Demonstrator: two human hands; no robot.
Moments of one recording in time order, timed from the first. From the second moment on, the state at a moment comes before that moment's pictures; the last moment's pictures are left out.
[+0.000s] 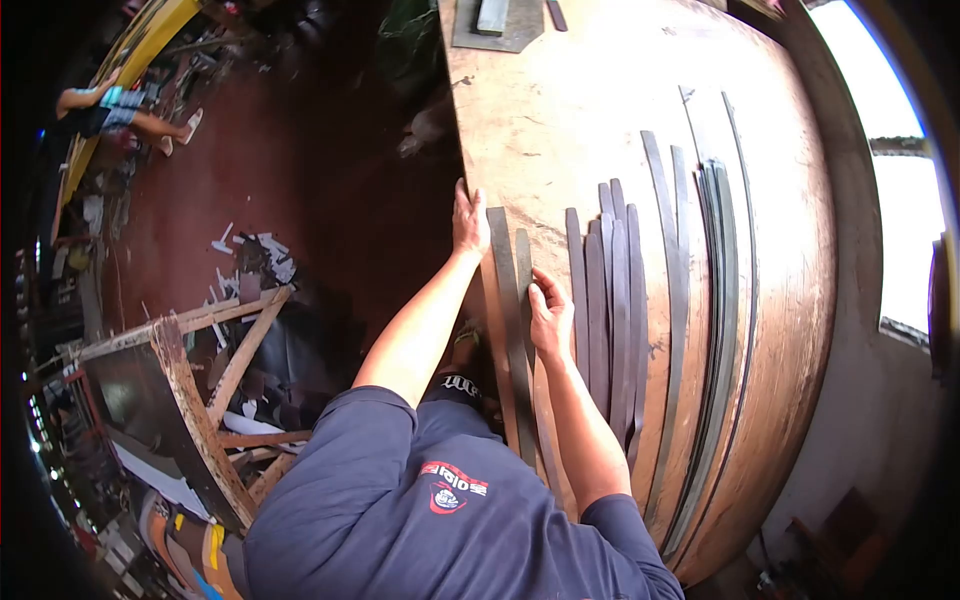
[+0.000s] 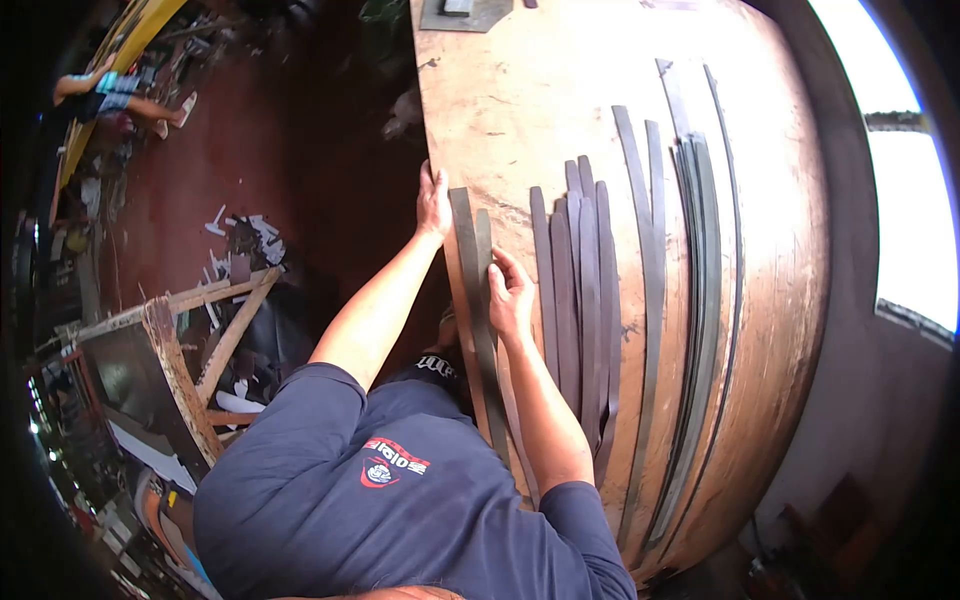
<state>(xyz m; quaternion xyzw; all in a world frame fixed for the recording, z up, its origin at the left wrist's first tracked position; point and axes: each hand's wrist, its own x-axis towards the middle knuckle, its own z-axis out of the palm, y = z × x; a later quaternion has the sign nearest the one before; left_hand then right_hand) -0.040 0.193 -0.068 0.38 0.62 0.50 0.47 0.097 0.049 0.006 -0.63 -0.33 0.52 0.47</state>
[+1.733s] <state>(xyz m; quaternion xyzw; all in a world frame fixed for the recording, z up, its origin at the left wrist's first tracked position) -0.042 0.190 -0.079 0.39 0.62 0.50 0.46 0.073 0.083 0.001 -0.64 -0.36 0.52 0.43</state>
